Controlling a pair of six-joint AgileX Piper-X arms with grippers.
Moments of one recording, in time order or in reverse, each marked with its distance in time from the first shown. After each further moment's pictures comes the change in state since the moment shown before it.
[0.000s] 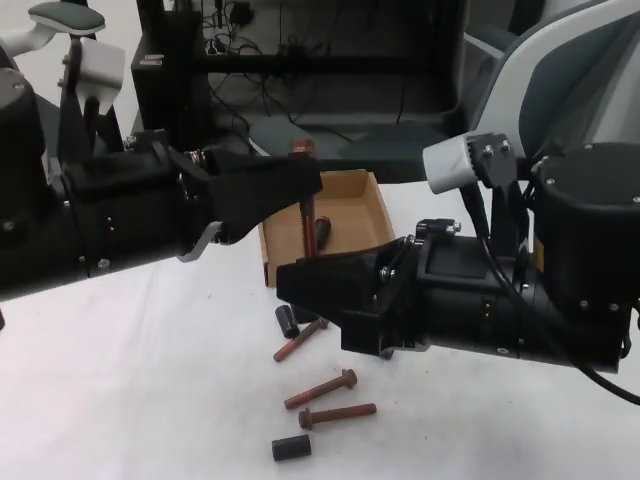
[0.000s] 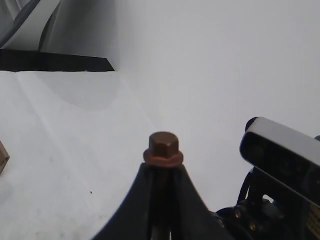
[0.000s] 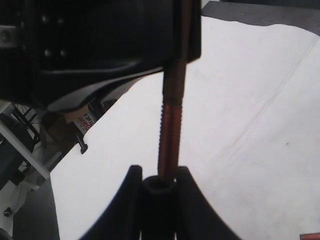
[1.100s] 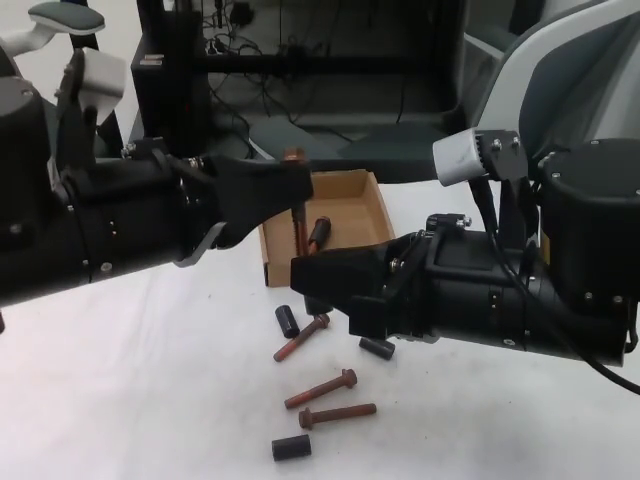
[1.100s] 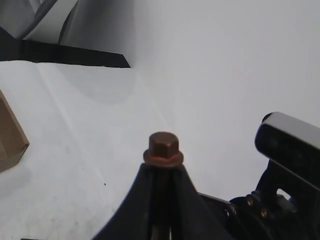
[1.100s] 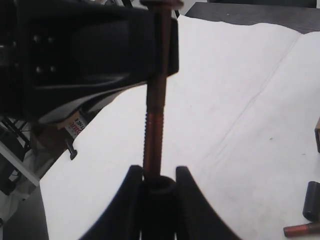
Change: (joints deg) left arm 0.0 0.0 0.0 2.8 -3.2 -0.3; right arm -1.5 0.0 0.0 0.9 1.0 0.7
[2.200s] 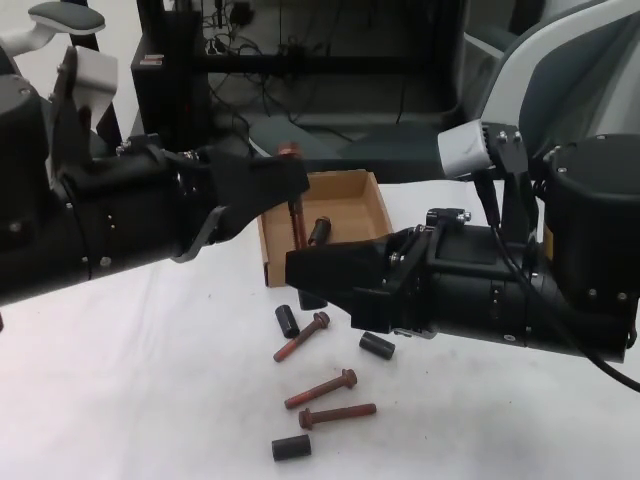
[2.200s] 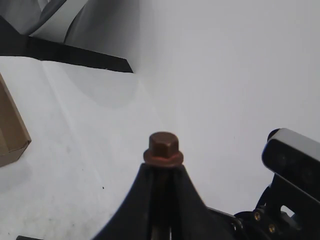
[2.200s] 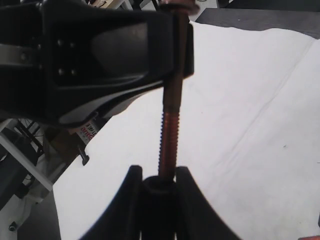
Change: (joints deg) left arm 0.0 0.0 0.0 -0.2 -1.0 -3.3; right arm 0.0 0.0 0.0 -2.0 -1.9 1.4
